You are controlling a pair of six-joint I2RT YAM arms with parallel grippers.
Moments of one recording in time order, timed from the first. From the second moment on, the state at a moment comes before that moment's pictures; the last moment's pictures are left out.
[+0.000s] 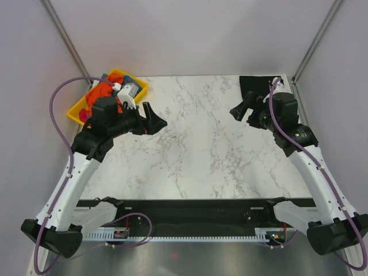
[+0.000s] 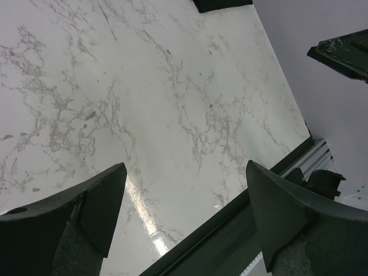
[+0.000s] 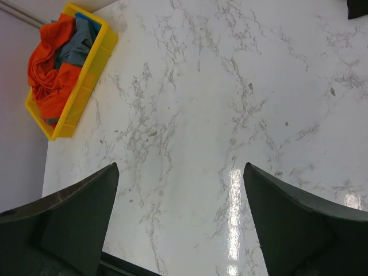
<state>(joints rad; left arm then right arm) -0.35 1.01 1.20 -0.60 0.37 -0.41 0.25 1.07 1.16 -0.53 -0.13 0.58</state>
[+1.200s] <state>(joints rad) 0.16 2.12 1.91 -0.71 -0.11 -0.36 0.25 1.11 1.02 -0.40 -0.30 0.67</state>
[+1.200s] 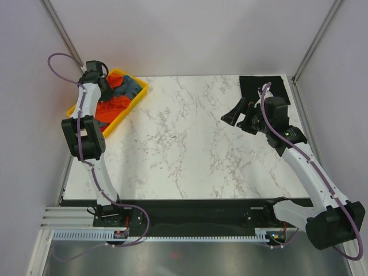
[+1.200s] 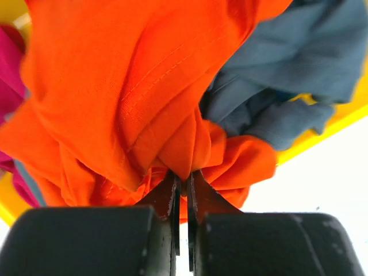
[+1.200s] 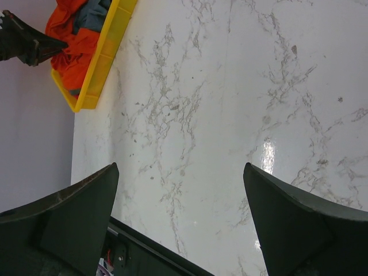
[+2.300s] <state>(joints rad) -0.31 1.29 0.91 -0.53 0.42 -0.40 0.25 1.11 0.89 -0.52 -0.21 0.66</state>
